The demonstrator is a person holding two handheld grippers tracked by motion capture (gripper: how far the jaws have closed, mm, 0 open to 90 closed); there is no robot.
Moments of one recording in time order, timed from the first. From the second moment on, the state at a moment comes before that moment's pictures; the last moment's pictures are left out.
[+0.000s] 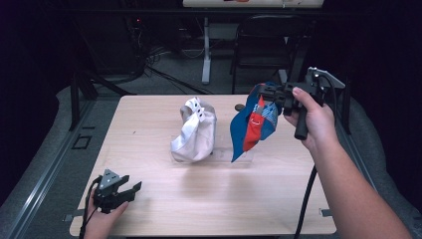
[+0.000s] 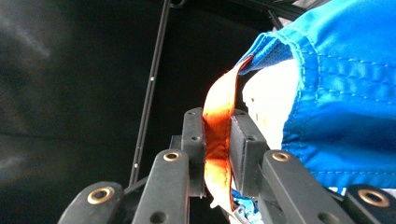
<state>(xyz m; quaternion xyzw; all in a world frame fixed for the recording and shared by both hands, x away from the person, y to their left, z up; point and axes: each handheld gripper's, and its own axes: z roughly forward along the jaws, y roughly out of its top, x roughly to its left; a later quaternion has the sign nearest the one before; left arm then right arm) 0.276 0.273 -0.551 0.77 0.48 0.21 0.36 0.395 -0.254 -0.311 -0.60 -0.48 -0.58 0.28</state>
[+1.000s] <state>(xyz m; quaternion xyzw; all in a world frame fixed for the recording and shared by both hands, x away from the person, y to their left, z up) 0.278 0.273 -0.552 0.77 0.48 0.21 0.37 0.433 -0.255 -0.326 -0.63 -0.48 -0.55 0.27</state>
